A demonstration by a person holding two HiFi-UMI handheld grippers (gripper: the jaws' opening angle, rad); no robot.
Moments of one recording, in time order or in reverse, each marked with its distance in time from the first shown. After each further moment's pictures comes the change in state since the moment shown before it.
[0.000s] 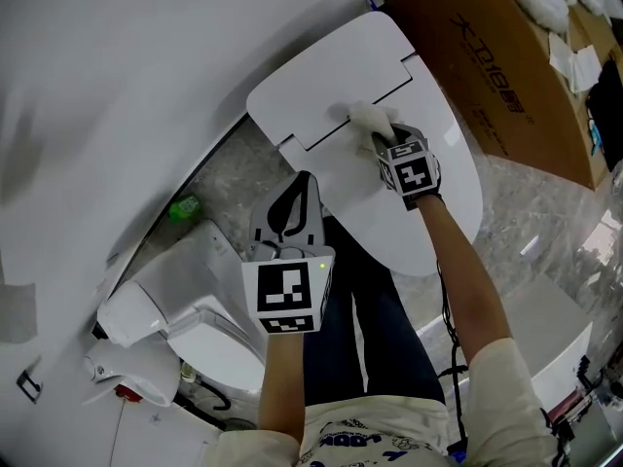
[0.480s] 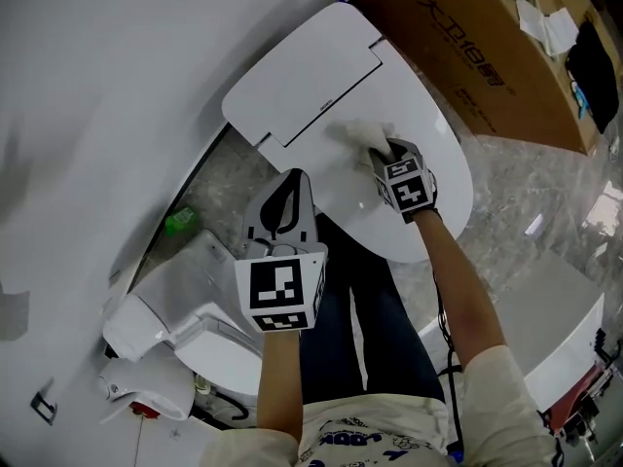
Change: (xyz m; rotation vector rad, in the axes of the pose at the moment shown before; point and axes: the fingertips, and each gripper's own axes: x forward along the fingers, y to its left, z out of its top) left arm -0.003 -0.039 -0.007 0.051 0.004 -0.068; right arm -0.036 -0.006 -0.074 0.047 -0.001 -0.037
